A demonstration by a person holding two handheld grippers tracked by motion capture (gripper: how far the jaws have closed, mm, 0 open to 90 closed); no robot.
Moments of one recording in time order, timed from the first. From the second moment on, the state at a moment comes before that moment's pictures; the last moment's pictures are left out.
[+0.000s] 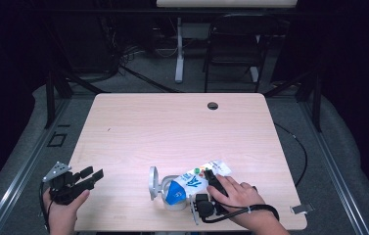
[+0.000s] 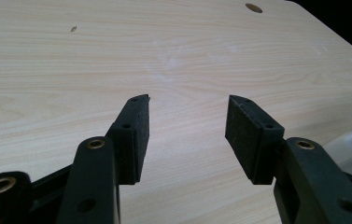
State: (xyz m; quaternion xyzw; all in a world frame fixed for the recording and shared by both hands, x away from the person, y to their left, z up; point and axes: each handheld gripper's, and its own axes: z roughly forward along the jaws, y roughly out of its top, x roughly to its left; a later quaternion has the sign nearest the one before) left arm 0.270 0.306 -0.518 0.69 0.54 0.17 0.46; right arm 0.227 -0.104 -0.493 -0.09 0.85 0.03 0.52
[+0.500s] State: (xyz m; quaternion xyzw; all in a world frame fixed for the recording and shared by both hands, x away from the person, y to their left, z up) left arm 0.270 0.306 -0.519 0.69 0.54 0.17 0.46; right arm 0.224 -0.105 -0.494 -0.08 0.85 0.04 0.53
